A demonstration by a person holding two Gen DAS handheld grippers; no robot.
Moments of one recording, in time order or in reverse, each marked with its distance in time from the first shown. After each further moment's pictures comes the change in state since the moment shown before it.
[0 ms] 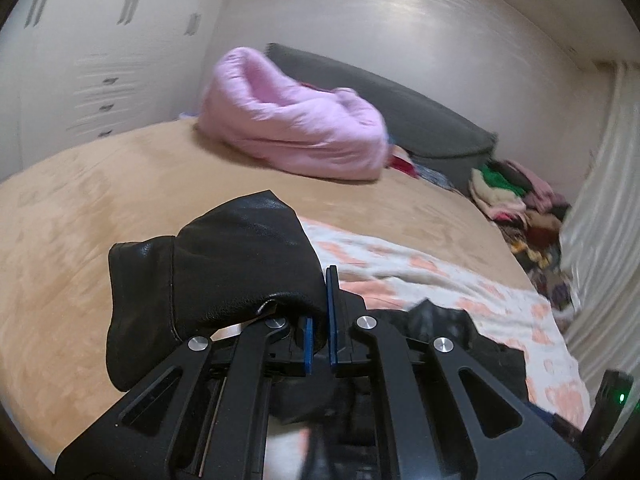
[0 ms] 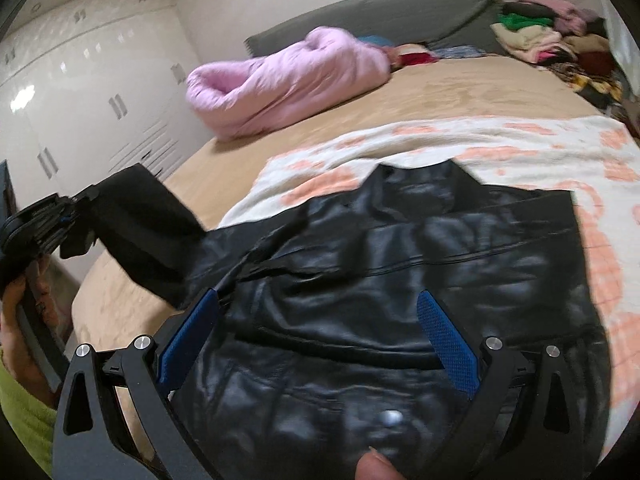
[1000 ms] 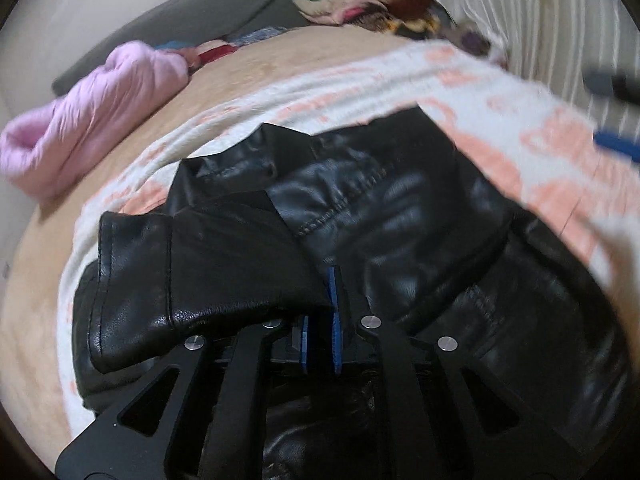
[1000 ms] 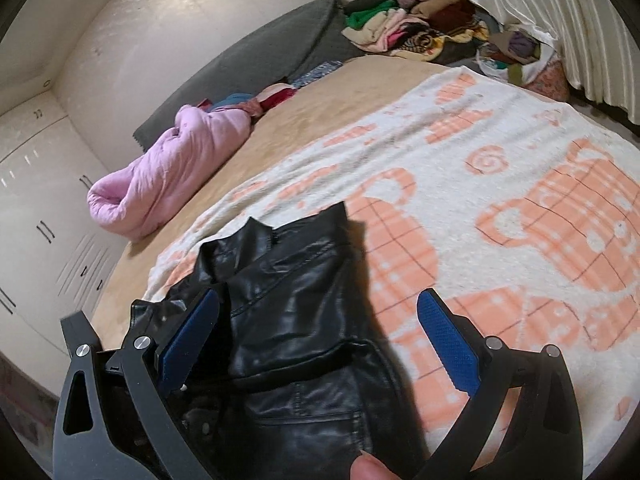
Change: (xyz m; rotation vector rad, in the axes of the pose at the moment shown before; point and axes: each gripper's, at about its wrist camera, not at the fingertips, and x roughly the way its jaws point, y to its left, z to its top) left arm 0.122 -0.269 -0.218 0.796 0.385 -0.174; right arm -0.103 -0.208 -0.018 0.386 -0.160 -0.214
